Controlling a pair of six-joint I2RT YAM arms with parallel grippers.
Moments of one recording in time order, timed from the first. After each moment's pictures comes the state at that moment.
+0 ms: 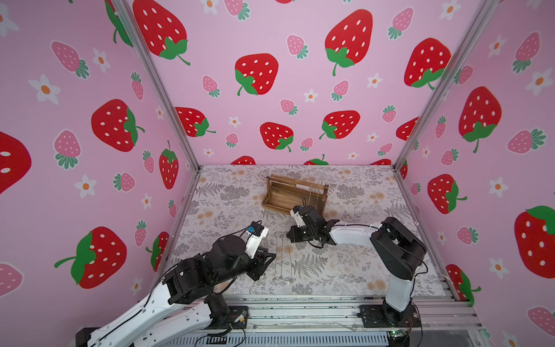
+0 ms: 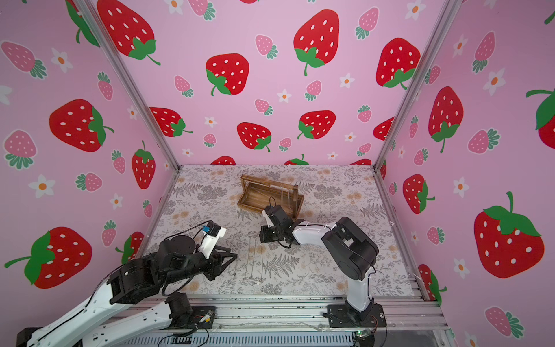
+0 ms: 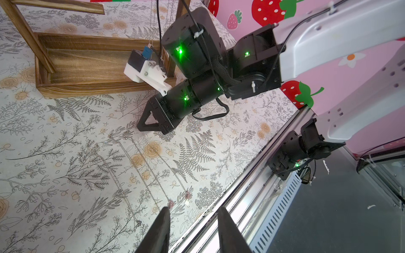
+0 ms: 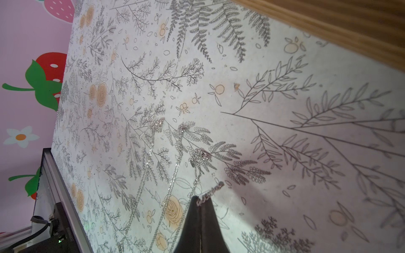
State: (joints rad) left arm -0.95 0.64 0.88 -0.84 -0.01 -0.38; right arm 0.82 1.88 1.05 0.01 -0.24 0.63
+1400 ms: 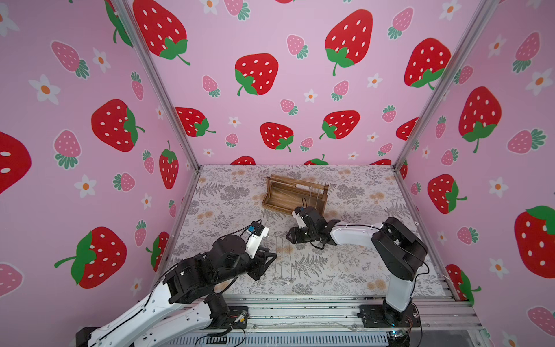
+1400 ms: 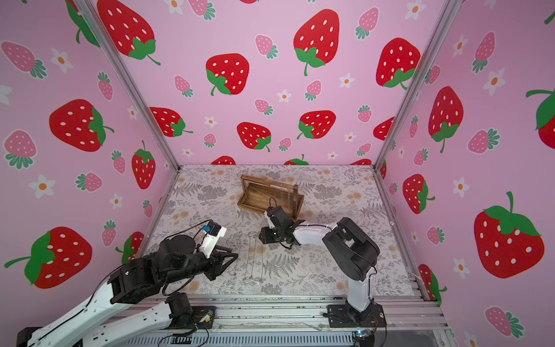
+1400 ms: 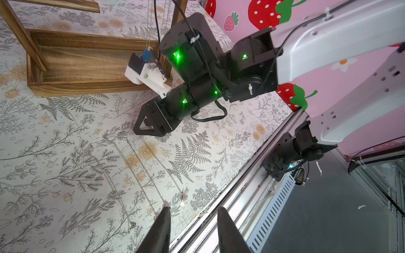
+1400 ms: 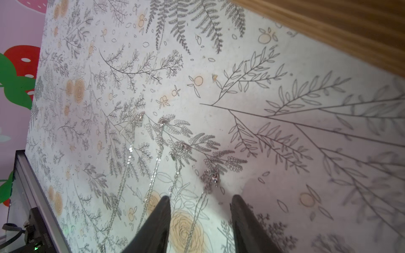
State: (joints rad) left arm -0.95 0.66 0.88 -0.81 0.01 -0.40; right arm 0.82 1.84 1.03 -0.05 -0.17 0.59
